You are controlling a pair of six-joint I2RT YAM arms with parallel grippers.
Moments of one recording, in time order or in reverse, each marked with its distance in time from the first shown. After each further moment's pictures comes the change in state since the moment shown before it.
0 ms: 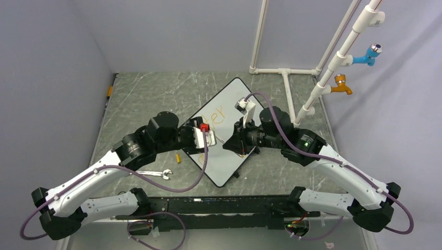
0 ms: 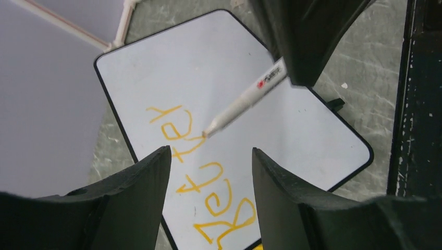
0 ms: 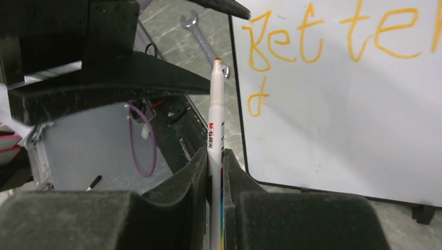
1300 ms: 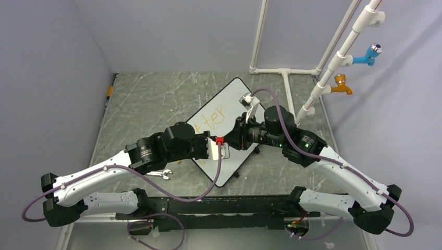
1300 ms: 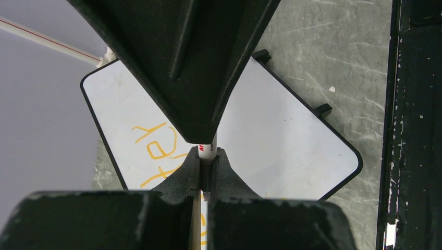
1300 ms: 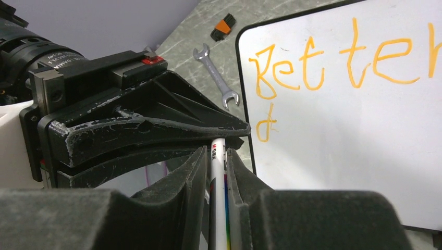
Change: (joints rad) left arm -0.238 0.070 -0.001 0.045 -0.188 0.032; right arm -0.017 -0.006 -0.027 0.129 -0.022 0.068
